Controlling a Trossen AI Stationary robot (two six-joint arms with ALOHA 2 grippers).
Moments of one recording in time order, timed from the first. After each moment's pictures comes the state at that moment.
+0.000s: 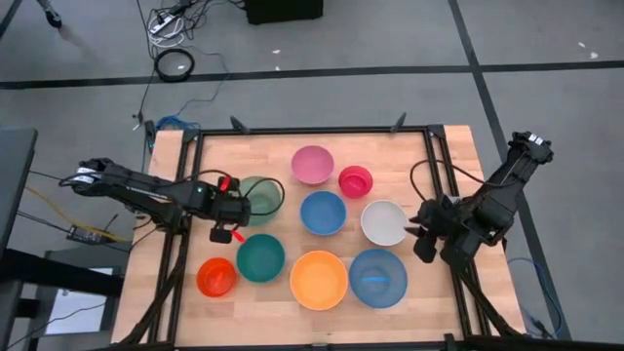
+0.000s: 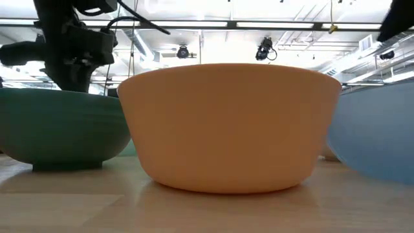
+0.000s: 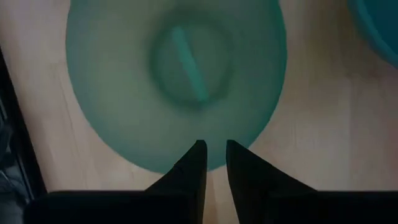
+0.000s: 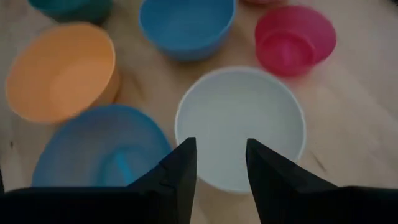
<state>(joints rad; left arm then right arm) -0.16 1.18 0.84 -1.08 -0.34 0.02 0.85 1.03 0.99 -1.24 0.69 1.33</state>
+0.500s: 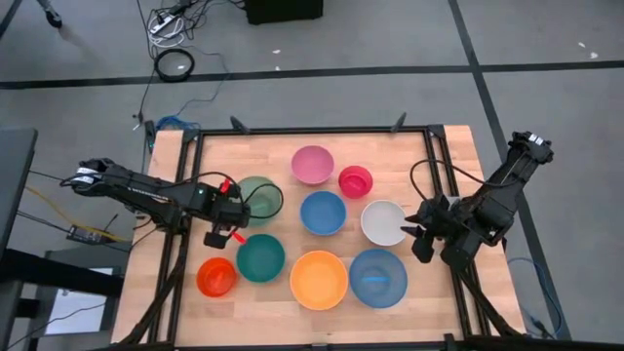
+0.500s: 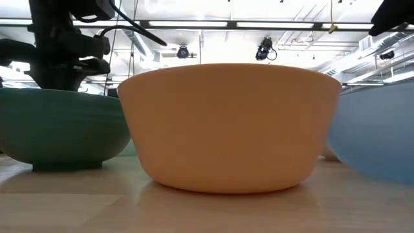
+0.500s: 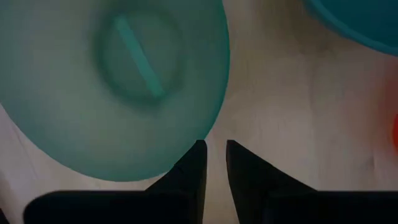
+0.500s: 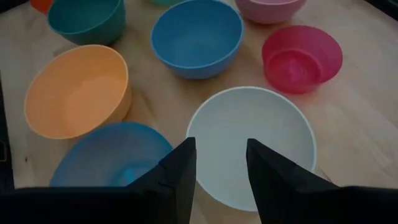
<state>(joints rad) -0.16 1.18 0.80 -1.08 -0.21 0.10 0.85 1.03 0.99 -1.18 0.75 1.30</state>
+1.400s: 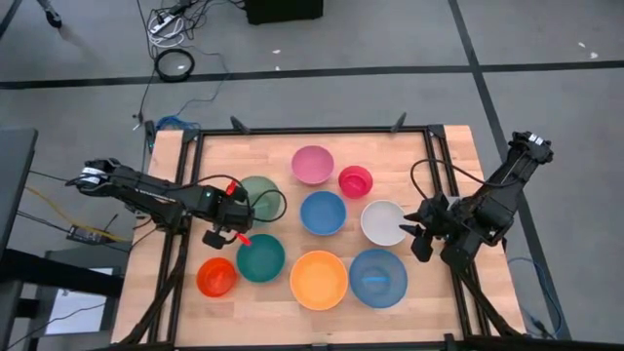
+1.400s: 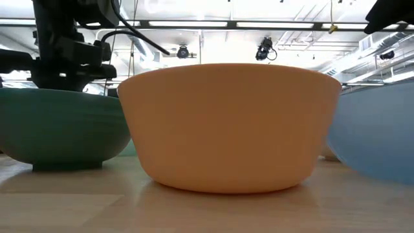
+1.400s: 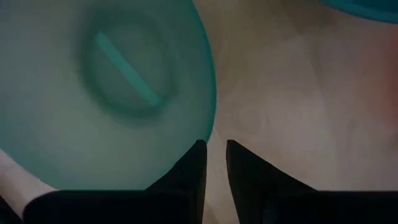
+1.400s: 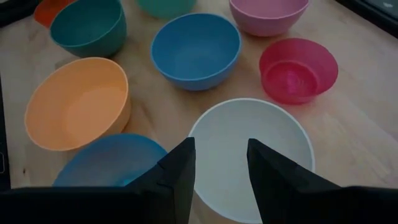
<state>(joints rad) -0.16 1.25 0.80 -1.05 -0.22 0.26 0.85 1.03 0.99 -1.17 0.79 1.30</state>
